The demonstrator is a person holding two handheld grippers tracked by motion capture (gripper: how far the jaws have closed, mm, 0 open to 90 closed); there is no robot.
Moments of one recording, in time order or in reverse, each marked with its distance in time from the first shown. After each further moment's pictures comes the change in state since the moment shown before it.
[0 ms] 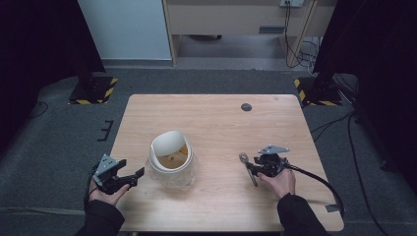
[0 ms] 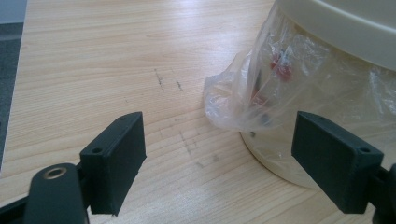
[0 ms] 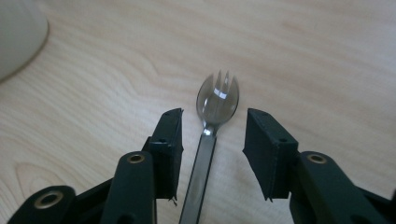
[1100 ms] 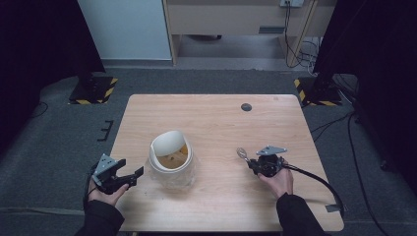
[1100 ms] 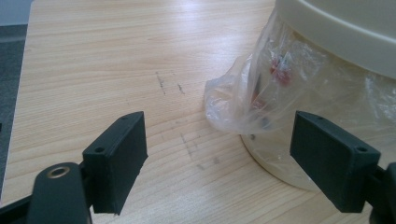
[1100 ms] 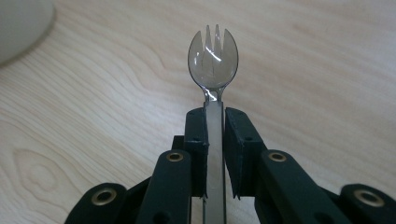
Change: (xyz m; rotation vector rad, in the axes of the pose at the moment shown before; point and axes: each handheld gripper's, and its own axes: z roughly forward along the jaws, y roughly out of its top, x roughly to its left) left arm 0.000 0.002 -0.003 -0.011 0.000 -0.003; right arm 0.001 0.003 -0.004 -0.028 0.021 -0.056
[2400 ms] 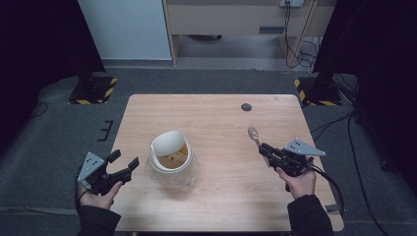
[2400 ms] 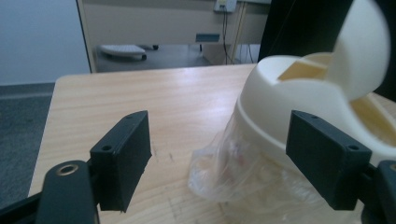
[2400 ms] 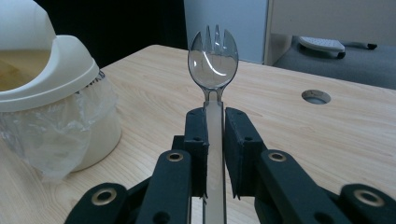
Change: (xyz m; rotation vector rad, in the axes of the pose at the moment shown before) left arm -0.020 0.032 -0.040 -0.273 -0.013 -0.004; right arm -0.005 0.023 -0.084 -0.397 0.068 0.019
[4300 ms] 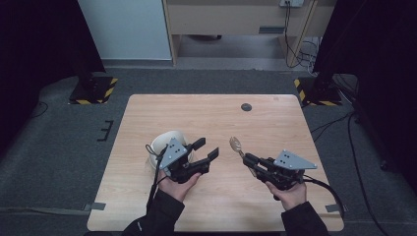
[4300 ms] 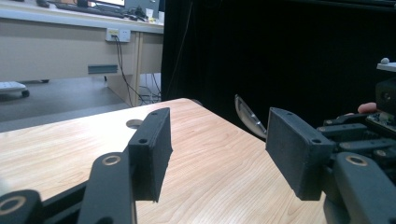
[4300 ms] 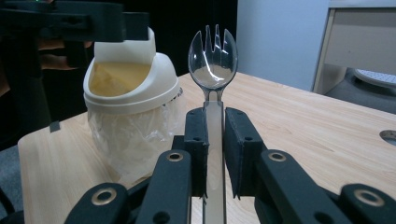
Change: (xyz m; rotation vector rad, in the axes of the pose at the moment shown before) left arm -0.175 0.042 0.104 -0.074 -0.359 0.004; right arm 0.048 -0.003 -0.004 -0.091 0.196 -0.071
